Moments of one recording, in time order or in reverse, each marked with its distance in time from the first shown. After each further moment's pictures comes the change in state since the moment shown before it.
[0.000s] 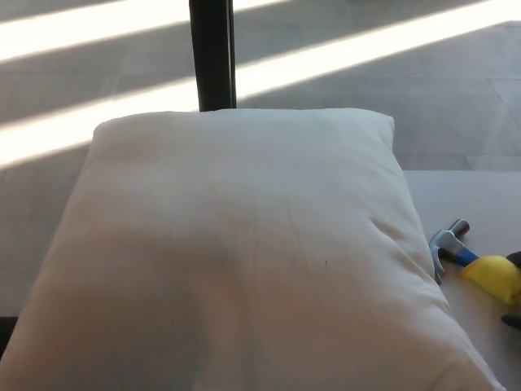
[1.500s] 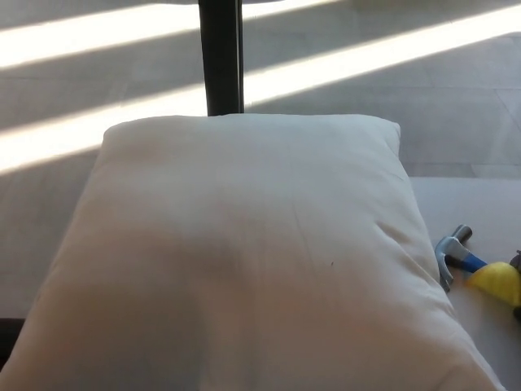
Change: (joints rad) left_arm -0.009 0.013 -0.051 -0.001 0.011 -0.023 -0.092; right_arm -0.050 0.056 0.186 0.134 -0.200 0.058 -0.291
